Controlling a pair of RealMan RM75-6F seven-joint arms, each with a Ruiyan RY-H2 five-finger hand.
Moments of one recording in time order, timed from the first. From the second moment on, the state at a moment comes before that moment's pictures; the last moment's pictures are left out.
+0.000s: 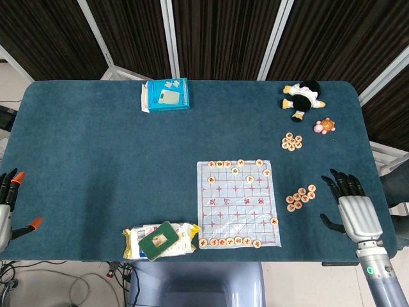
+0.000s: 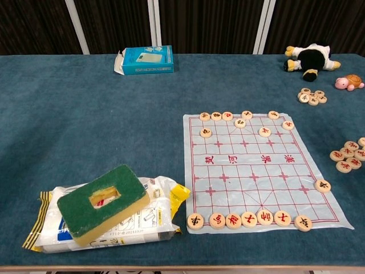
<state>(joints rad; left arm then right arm) -0.06 -1.14 -0.07 -1.65 1.50 1.56 0.13 0.21 -1.04 0.16 -1.85 -1.36 1.24 -0.18</state>
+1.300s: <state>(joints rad) -0.07 -1.13 -0.08 -1.65 1.47 1.55 0.11 0.81 -1.60 0.25 -1.46 -0.53 1.01 -0.65</state>
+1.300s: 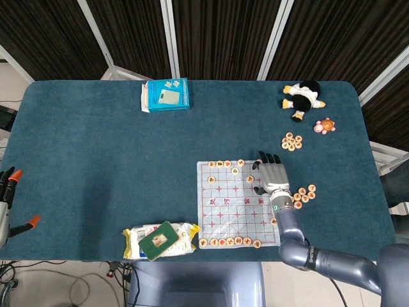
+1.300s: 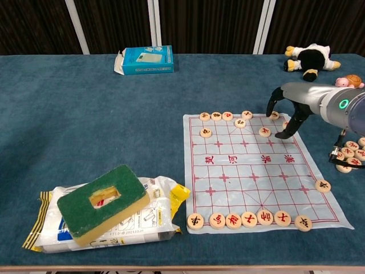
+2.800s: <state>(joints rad) -0.06 -1.13 -0.09 -1.65 1.46 1.55 0.11 0.86 -1.73 0.27 -1.26 -0.55 0.96 -0.62</state>
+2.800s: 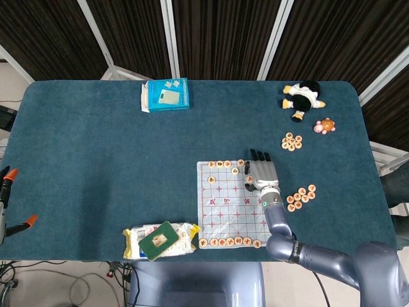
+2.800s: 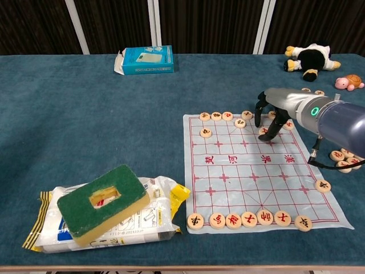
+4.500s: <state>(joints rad) -0.07 -1.13 -0.09 -1.65 1.46 1.55 0.13 0.87 -1.73 0.27 -1.24 -0.50 0.94 -0.64</state>
